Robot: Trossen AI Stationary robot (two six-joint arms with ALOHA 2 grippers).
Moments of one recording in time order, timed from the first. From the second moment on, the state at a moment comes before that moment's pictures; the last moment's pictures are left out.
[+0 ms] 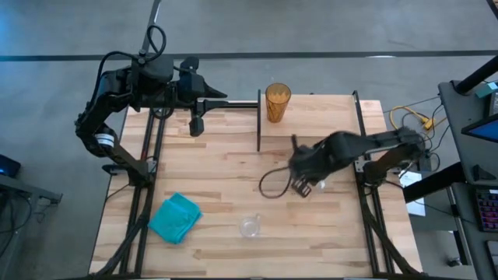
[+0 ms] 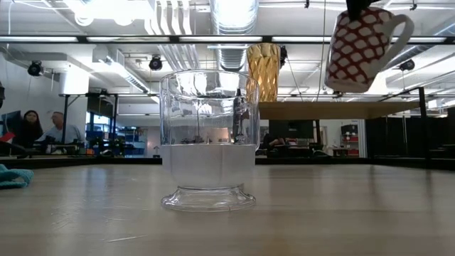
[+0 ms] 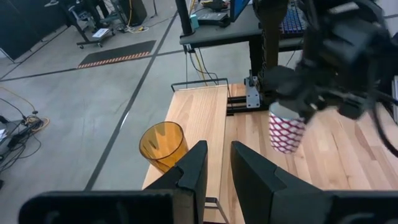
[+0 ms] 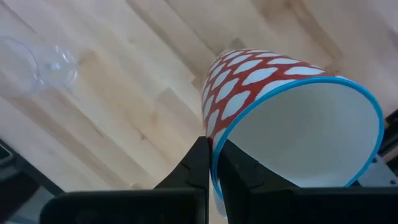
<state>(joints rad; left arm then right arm) 0.14 1.53 2.35 -1.17 -0.11 0.22 0.23 1.60 1.72 -1.57 0.08 0.98</state>
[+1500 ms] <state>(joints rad) 0.22 1.82 2.28 -1.03 -0.14 0.14 -0.36 1.43 1.71 -1.57 0.21 0.34</state>
